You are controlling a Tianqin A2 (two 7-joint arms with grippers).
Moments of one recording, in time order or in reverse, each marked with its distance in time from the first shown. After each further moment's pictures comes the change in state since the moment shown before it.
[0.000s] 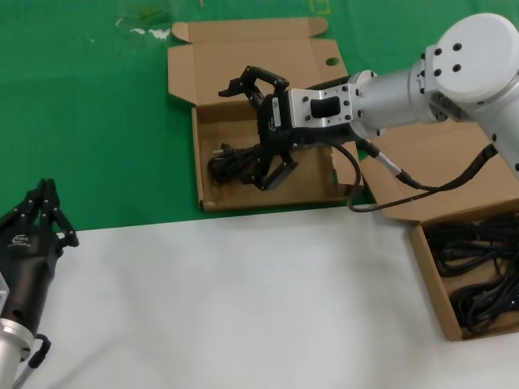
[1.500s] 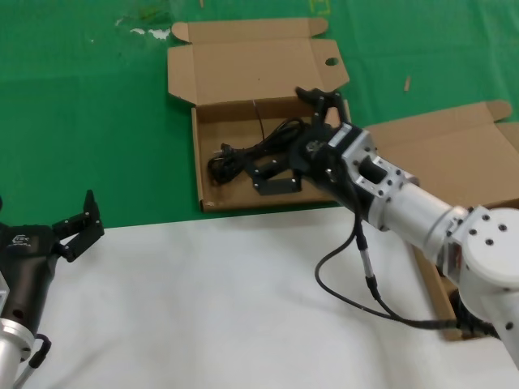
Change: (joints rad) left arm 0.000 0.000 0.000 0.000 0.000 0.000 0.000; right arm -0.627 -0.016 0.371 0.393 0.179 0.532 0.150
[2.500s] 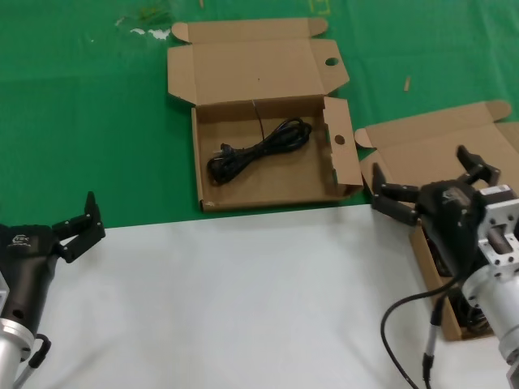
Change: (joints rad) left arm 0.000 0.000 0.000 0.000 0.000 0.000 0.000; right arm -0.451 -0.011 0.267 0.283 0.129 0.385 0.108
